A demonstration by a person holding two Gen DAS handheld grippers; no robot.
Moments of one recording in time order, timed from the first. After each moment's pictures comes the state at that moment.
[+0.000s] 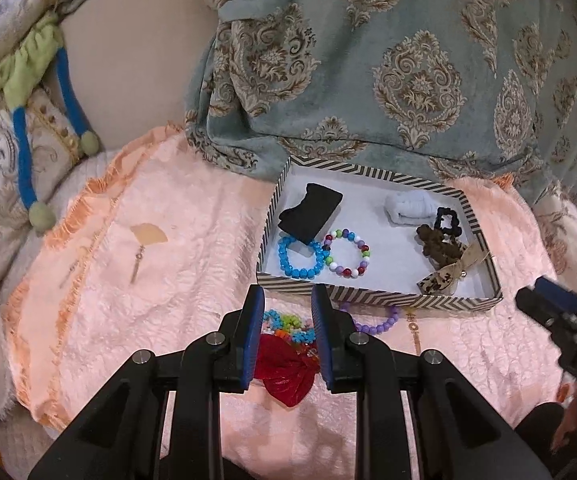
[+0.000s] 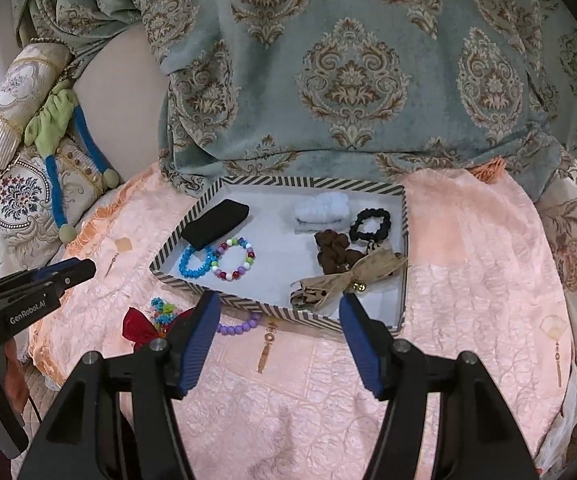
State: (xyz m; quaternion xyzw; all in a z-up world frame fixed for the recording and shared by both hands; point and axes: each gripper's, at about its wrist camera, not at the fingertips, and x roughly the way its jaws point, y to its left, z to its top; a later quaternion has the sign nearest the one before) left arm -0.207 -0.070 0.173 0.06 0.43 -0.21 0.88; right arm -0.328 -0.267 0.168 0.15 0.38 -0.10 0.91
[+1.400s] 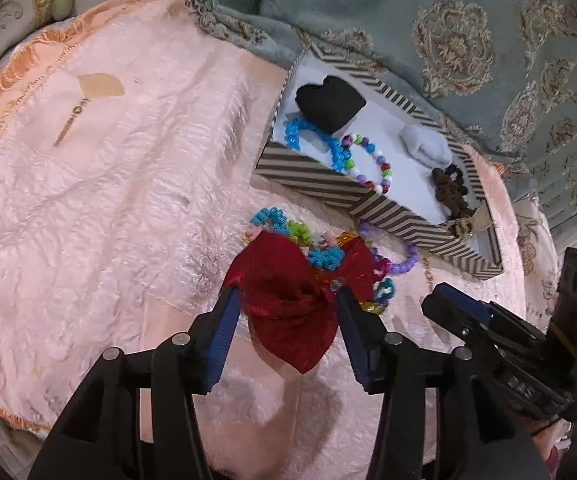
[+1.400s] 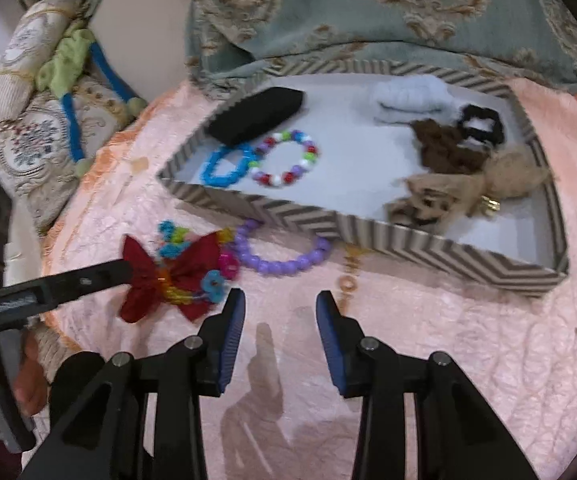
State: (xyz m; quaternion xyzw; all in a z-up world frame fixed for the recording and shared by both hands) left arm -0.176 -0.036 0.054 -0.05 0.56 -0.26 0.78; right arm -0.271 -0.225 0.056 0.18 0.47 0.02 0.87
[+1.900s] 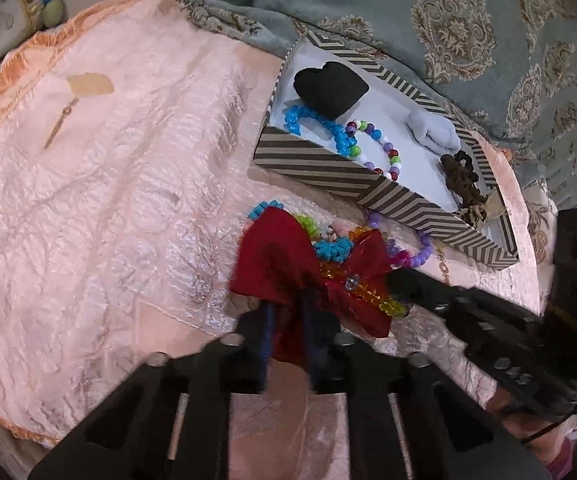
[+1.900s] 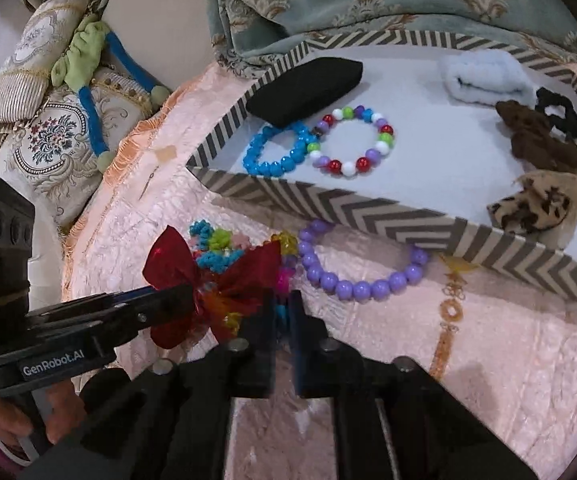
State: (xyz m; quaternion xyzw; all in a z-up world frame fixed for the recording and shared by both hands) left arm -0.177 -0.042 0.047 -0.02 0.56 -0.26 0.79; right arm -0.235 -0.202 0.033 0.21 0.47 0.06 0.86
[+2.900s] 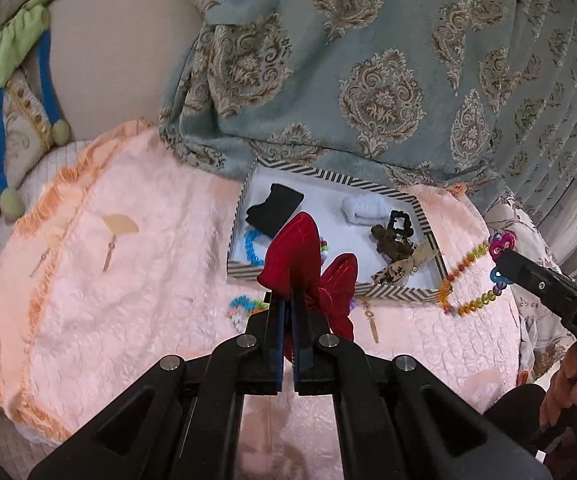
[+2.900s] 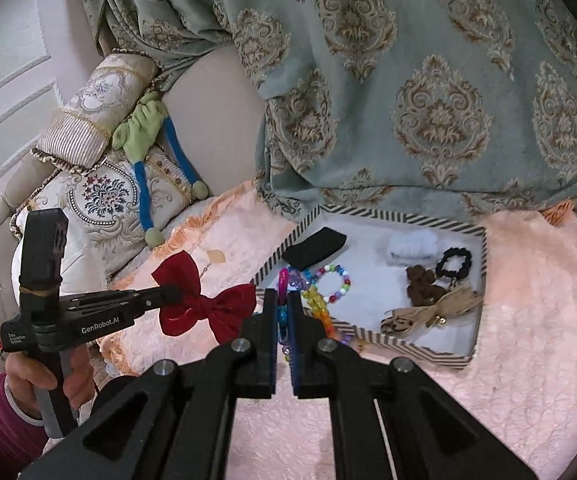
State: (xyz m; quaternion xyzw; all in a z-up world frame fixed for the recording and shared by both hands) left arm -0.223 -0.049 0.187 0.02 0.43 -0.28 0.86; right arm -0.341 -0.234 0.211 0.15 0.32 0.04 0.94
